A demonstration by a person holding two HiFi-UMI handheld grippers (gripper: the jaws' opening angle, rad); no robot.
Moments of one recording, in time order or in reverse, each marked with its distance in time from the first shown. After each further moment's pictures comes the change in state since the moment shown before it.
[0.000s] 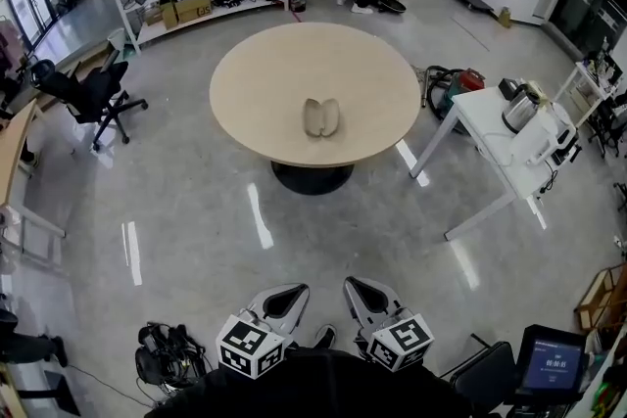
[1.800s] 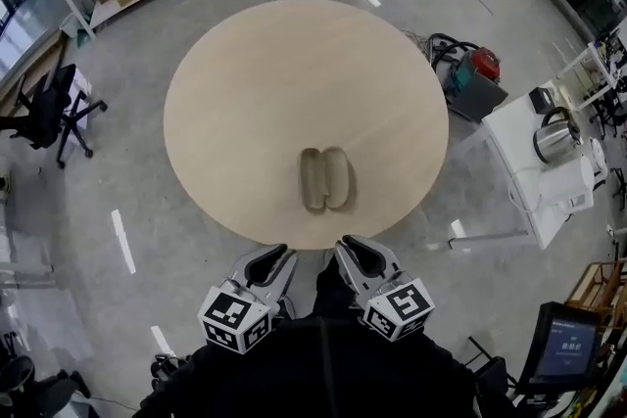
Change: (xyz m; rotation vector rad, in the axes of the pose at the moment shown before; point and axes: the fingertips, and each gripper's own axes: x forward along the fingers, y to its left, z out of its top) left arm 0.256 0.333 0.160 -0.062 0.056 -0.003; right arm 0.348 -0.253 0.108 0.008 0.074 -0.051
